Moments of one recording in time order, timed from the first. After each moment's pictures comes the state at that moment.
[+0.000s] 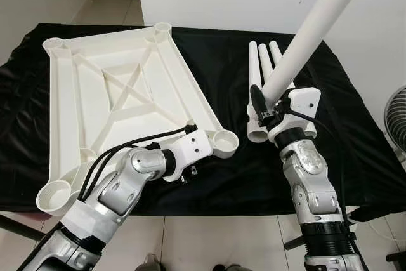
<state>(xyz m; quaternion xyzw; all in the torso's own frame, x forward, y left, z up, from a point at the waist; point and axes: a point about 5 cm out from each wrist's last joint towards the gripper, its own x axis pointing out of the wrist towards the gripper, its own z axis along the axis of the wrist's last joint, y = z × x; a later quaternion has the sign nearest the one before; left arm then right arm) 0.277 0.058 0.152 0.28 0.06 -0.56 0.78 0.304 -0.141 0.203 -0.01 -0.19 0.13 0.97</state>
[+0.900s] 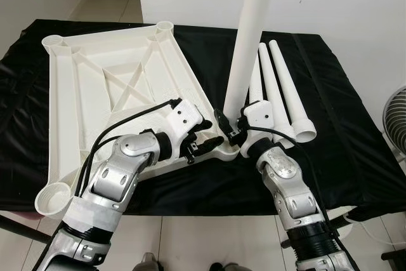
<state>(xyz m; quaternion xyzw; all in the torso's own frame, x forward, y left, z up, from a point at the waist) 0.290 0.080 0.183 0.13 0.01 -0.50 0.85 0.304 -0.099 0.172 -0.06 -0.11 0.24 0.96</state>
